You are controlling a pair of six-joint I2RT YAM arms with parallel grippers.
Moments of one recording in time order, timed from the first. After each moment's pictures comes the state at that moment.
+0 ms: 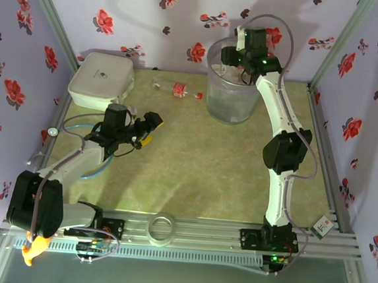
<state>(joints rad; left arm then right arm) -0.33 1.27 0.74 -0.08 0.47 -1.09 0.30 2.18 2.35 -0.70 -0.06 0.07</state>
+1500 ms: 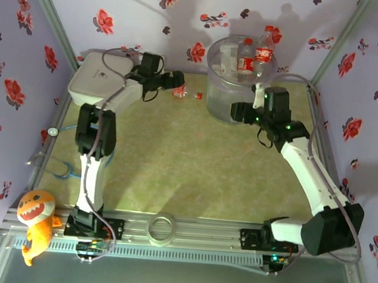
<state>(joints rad) -0.33 2.23 1.93 -0.36 0.23 -0.47 0.30 1.28 1.18 -0.49 -0.13 0.20</state>
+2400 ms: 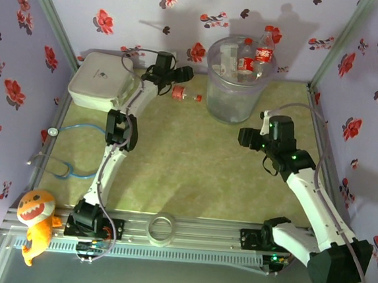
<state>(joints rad) -0.34 2.81 2.69 -0.43 0.24 -0.50 0.29 1.01 0.89 -0.54 -0.05 0.26</state>
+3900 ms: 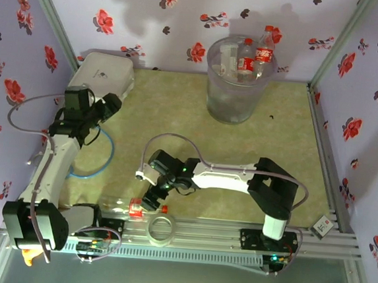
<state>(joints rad) -0.01 1.15 0.99 -0.47 0.17 -0.72 1.21 1.84 1.18 -0.31 -0.37 0.04</state>
